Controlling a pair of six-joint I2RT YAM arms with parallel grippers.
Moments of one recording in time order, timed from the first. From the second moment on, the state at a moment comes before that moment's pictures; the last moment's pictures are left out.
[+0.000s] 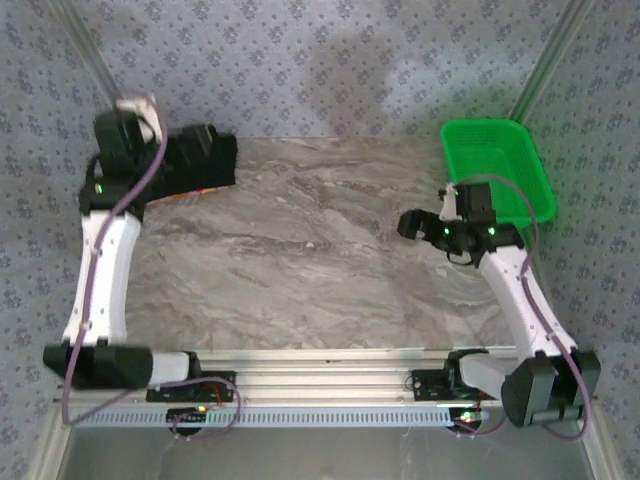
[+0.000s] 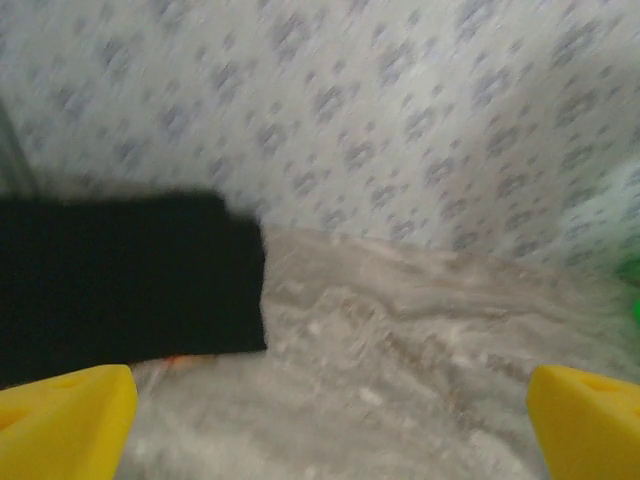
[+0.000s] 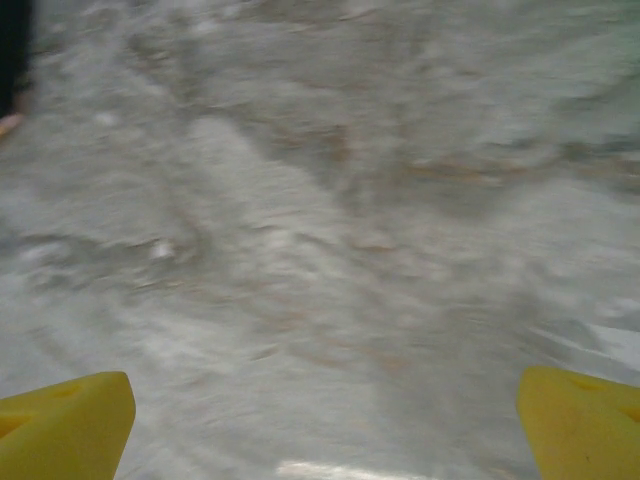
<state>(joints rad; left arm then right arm) -0.04 1.24 1.46 -0.62 0.09 -0.26 0.08 1.11 0.96 -0.74 -0.26 0.36</state>
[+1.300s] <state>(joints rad) 0.04 1.53 0.37 0.76 -0.10 -0.09 -0.04 1.52 0.35 0.74 0.06 0.04</state>
